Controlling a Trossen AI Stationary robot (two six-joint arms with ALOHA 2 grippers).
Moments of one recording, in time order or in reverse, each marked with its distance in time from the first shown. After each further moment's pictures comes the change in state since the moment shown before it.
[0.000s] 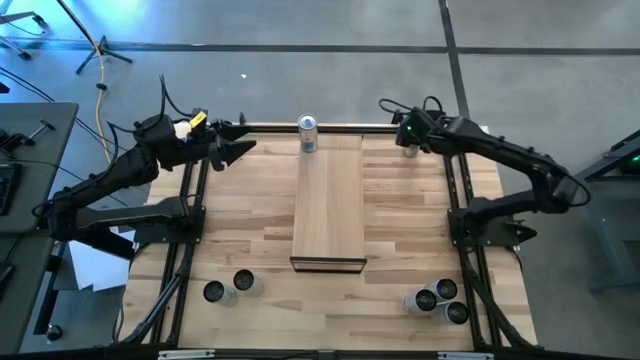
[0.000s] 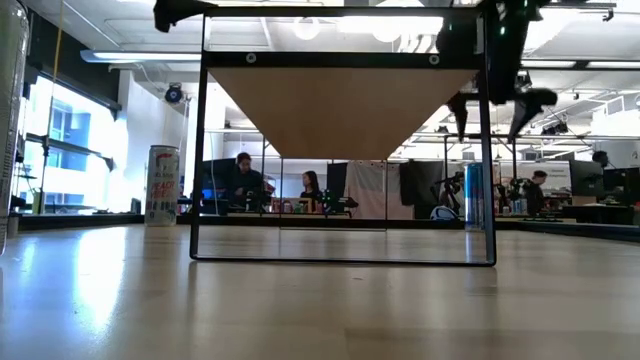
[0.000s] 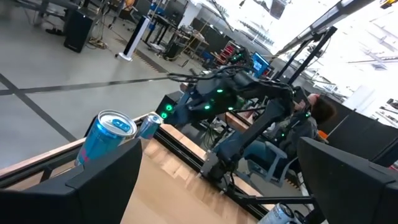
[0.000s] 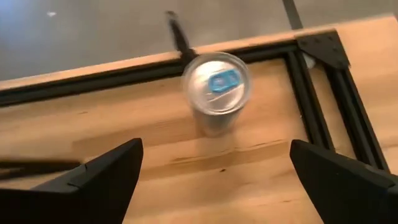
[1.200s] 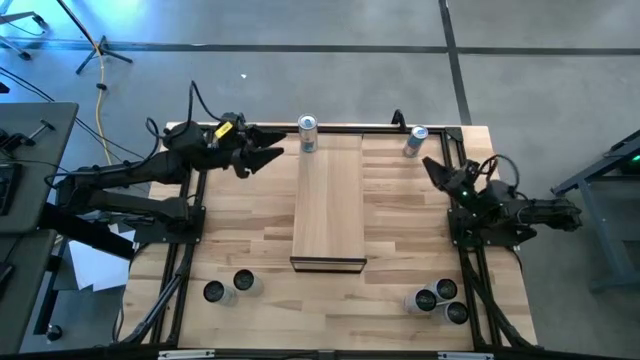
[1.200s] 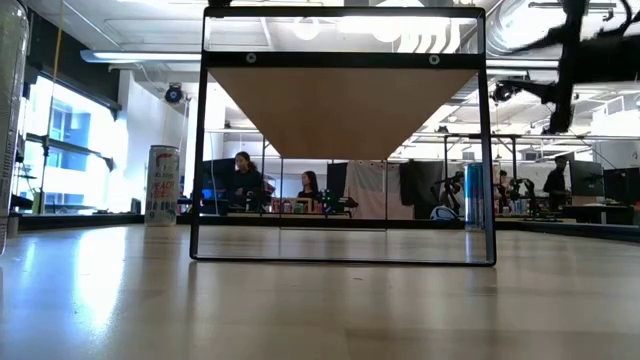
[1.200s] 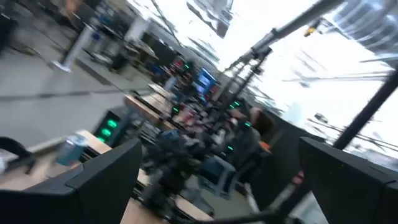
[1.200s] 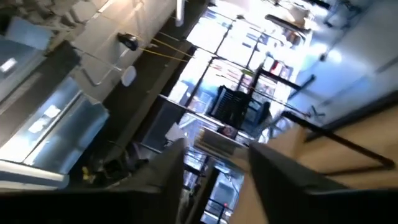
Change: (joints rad) left arm -0.215 0.255 0.000 0.449 -0.078 -0.074; right arm 0.666 -1.257 -0.983 1.244 0.213 -0.076
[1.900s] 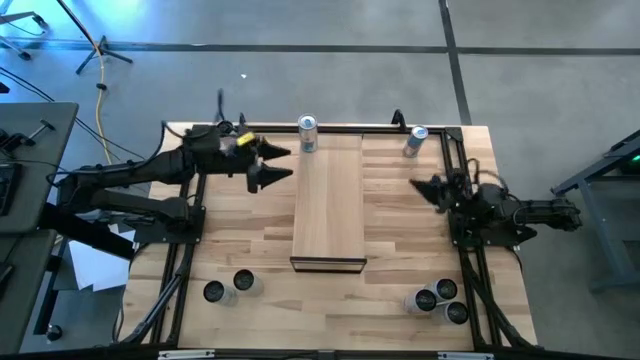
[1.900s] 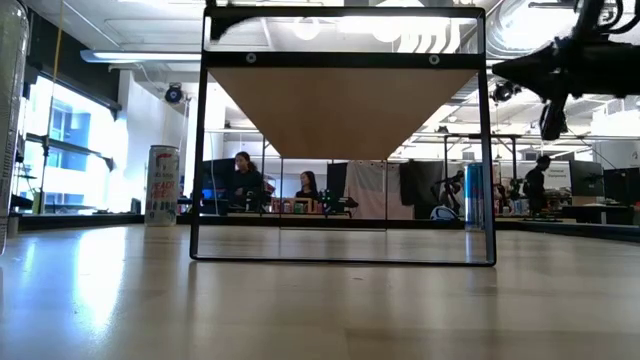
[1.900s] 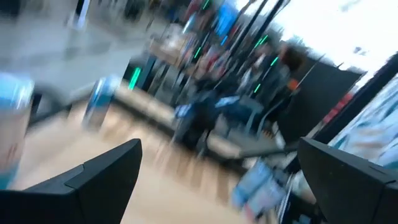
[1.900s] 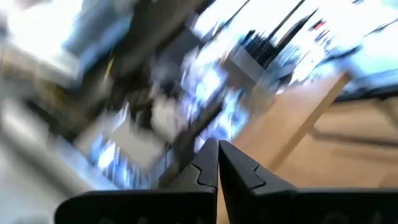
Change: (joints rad) left arm -0.009 0.022 -0.001 -0.215 0.078 0.155; right arm 0.000 0.000 -0.064 -0.021 -0.290 -0.187
